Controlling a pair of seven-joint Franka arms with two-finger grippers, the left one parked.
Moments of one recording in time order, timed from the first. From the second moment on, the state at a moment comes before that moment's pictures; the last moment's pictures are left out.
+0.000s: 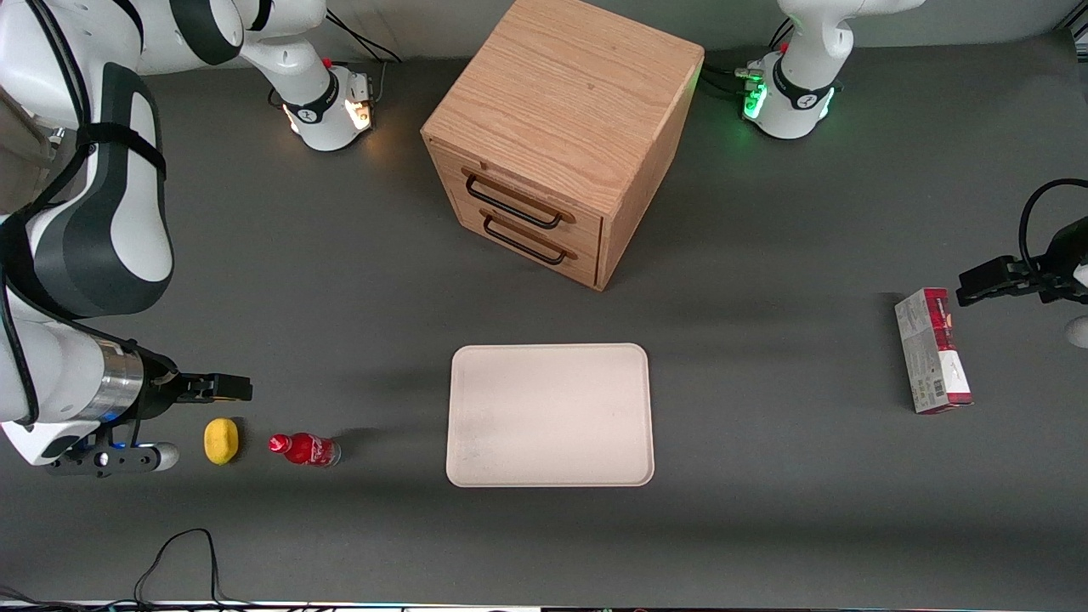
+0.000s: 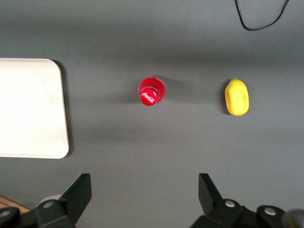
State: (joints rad) arm 0.09 0.70 0.00 -0.87 0.03 1.48 0.09
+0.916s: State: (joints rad) arm 0.12 0.92 0.01 -0.86 0.00 1.77 0.07
